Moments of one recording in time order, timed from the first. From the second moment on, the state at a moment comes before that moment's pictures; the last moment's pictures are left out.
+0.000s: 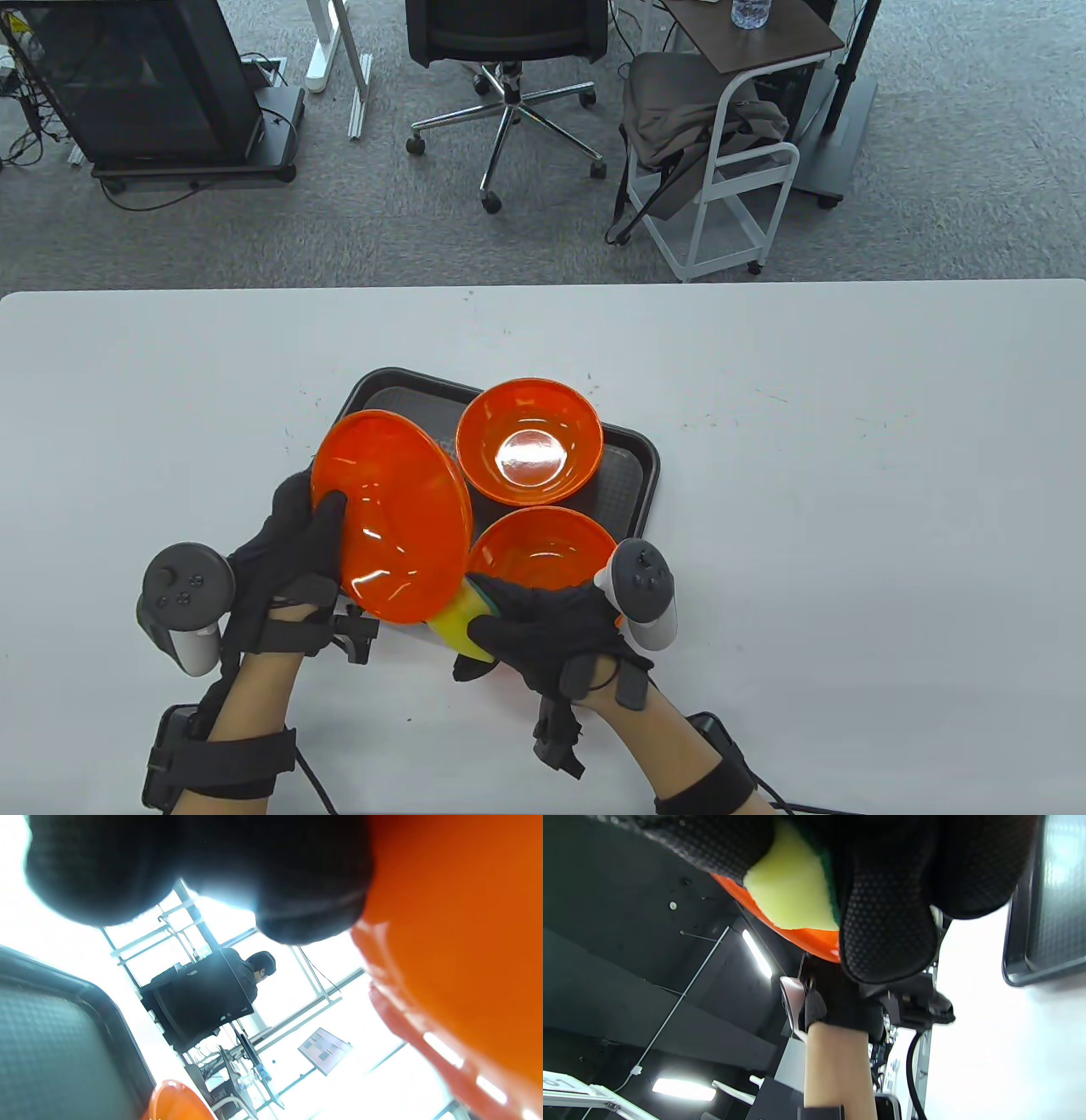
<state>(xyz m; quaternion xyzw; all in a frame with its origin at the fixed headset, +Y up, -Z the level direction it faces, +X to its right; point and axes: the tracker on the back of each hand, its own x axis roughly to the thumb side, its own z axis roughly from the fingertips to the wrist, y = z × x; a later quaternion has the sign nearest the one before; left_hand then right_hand) -0.305 -0.658 -0.254 0.17 -0.04 0.51 0.84 0.009 -0.686 -0.228 0.35 0.11 0.63 0.69</state>
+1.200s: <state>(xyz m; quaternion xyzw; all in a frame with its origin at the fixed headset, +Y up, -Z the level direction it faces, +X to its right) -0.241 -0.644 -0.239 0.05 -0.26 0.49 0.83 0.025 -0.685 -0.232 0.33 0.04 0.66 0.67</state>
